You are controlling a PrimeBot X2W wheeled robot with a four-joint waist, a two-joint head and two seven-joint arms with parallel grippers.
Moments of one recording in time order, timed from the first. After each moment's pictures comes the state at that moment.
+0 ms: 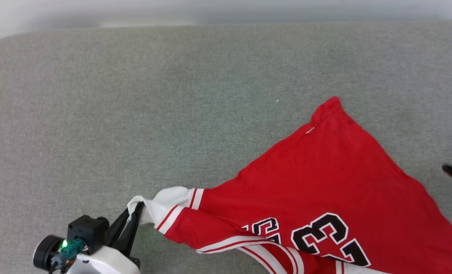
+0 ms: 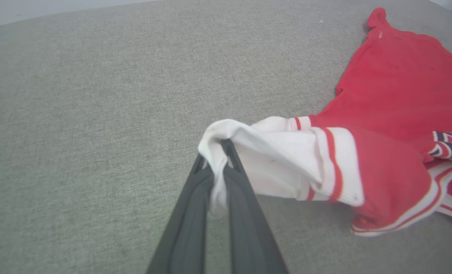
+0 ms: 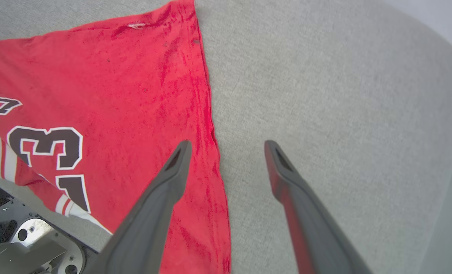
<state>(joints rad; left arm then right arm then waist) -0.19 0.79 -0.83 -0.10 -0.85 0.38 -0.26 -0.17 -1.04 0.19 -0.21 0.93 0.13 0.67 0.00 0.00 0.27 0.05</state>
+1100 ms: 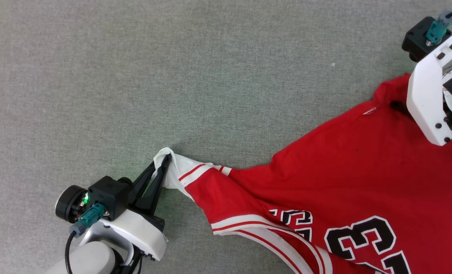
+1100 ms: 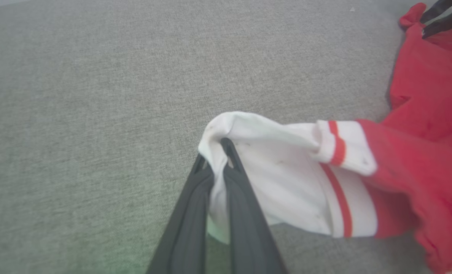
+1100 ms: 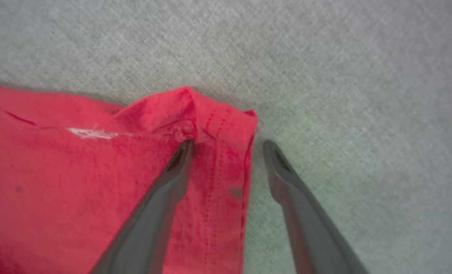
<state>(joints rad) -0.39 0.71 -0.85 -0.12 -0.75 0.34 -0.25 -1.03 -0.78 0.86 0.20 0.78 0.13 0.97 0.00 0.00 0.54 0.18</state>
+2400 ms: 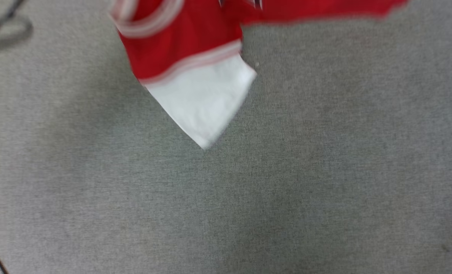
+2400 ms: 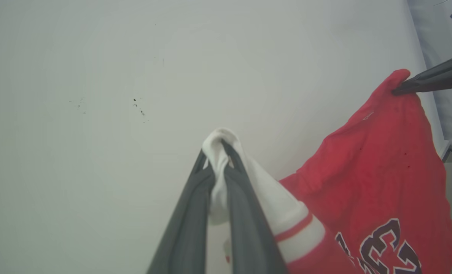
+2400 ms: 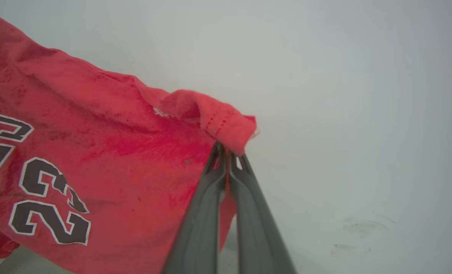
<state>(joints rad) -1.49 0.66 -0.69 0.07 -0.57 0.02 0.02 -1.46 -0.67 0.57 0.37 0.64 0.13 0.35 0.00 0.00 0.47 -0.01</state>
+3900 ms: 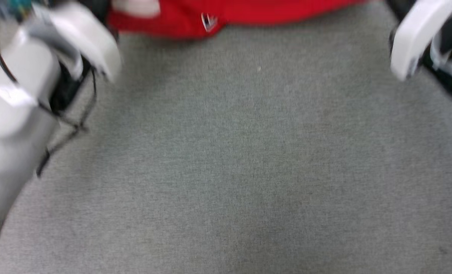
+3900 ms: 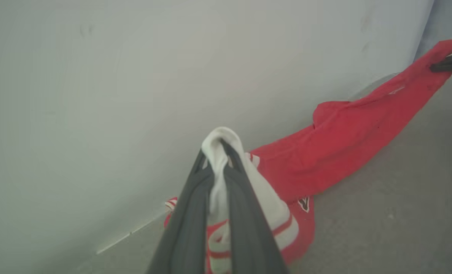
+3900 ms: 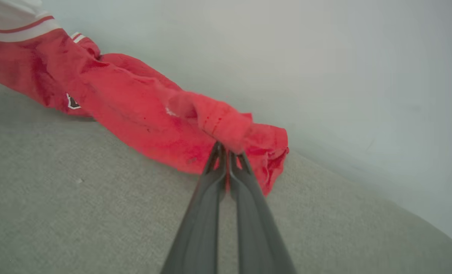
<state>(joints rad) -1.22 0.58 -0.88 0.57 -0.73 -0.08 -0.26 -1.23 -0.52 0.85 0.64 0.71 0.13 0.04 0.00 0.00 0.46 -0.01</state>
